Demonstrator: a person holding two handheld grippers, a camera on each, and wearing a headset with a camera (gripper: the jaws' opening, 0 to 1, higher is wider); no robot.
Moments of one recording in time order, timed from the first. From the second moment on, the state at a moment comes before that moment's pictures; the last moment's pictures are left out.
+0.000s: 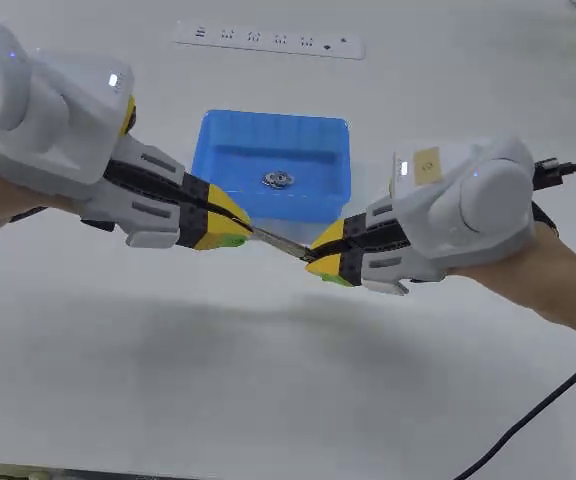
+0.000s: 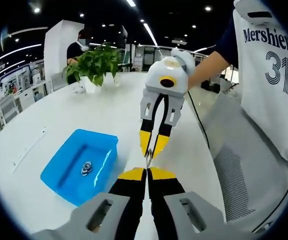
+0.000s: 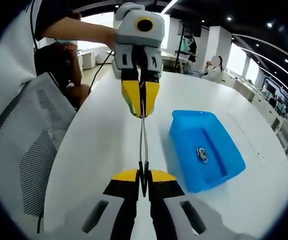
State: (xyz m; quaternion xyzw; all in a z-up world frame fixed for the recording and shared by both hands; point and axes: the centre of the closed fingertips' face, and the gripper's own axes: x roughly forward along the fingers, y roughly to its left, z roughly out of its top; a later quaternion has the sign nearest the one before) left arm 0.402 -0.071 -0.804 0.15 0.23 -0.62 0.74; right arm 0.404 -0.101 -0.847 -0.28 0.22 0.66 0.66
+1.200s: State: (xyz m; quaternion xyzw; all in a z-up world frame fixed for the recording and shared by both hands) left arm 0.413 -0.060 -0.883 0.26 0.32 -0.57 0.71; right arm 0.420 -0.103 -0.890 -0.32 0.30 0.66 0.61
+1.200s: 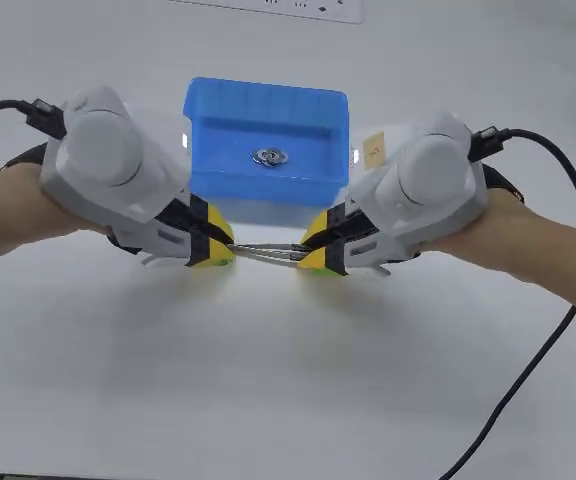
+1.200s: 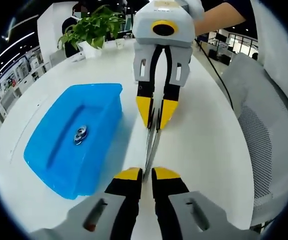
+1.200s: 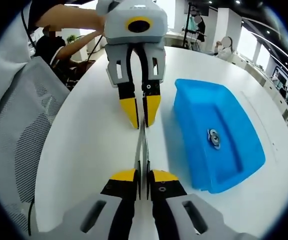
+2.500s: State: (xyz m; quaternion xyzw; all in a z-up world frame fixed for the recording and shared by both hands) left arm 0.356 0.005 -0.763 0.22 0.28 -0.44 0.82; right arm 0.377 -0.186 -0.769 -0.23 0.19 0.52 0.80
